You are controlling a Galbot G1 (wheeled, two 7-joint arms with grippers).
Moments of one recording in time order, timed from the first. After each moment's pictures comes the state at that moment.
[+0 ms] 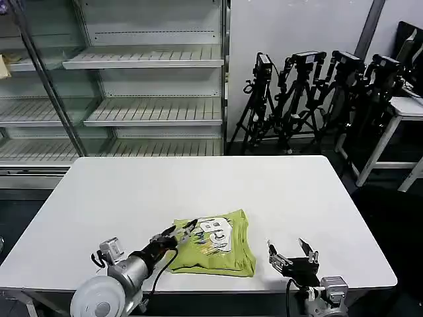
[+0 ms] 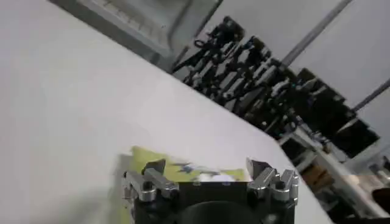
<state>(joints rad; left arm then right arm) 1.30 -1.13 -0.38 -2.18 -1.19 0.58 -0.34 -1.60 1.20 0.44 2.35 0.41 -0.51 0.28</state>
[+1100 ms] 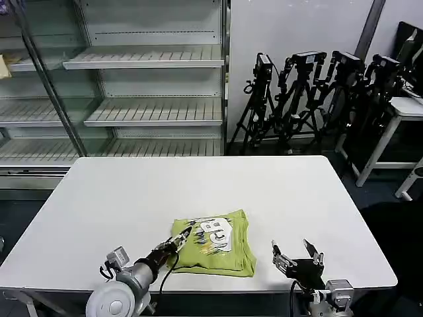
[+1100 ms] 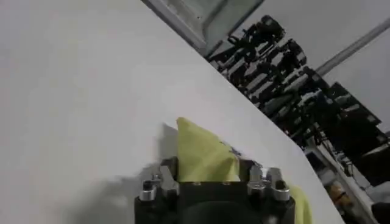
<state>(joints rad) 1.31 -1.25 -0.38 -2.05 -1.18 0.53 -0.33 -1.63 1.22 0.46 2.38 0.40 -0.51 0.29</state>
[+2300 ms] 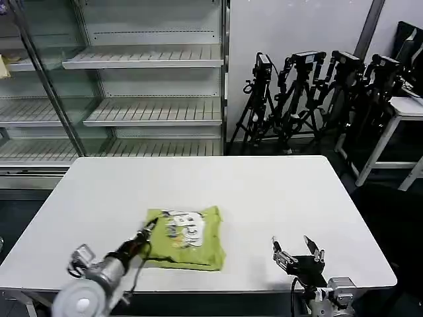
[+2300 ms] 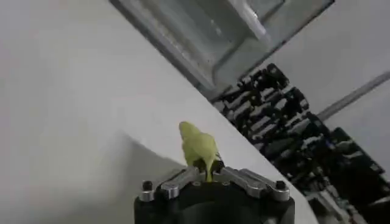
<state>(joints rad) 1.36 -1.19 -0.60 -2.12 -1.25 0.49 -0.30 -1.61 1.22 0.46 2.39 0.42 -0.51 0.29</state>
